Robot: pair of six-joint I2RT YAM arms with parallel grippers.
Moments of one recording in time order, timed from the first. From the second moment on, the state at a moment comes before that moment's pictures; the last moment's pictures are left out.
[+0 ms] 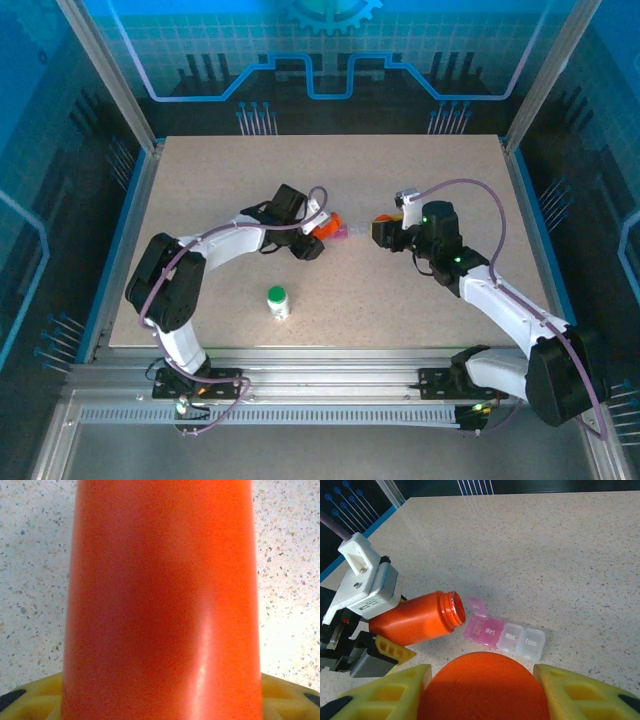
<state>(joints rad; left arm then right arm) -0.49 1.76 1.16 -0.42 0.21 0.23 0.36 1.16 0.69 0.00 -0.24 0.21</state>
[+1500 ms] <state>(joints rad) -0.51 2.06 1.60 -0.93 0.08 0.31 0.36 1.17 0.69 -0.02 -0.27 0.21</state>
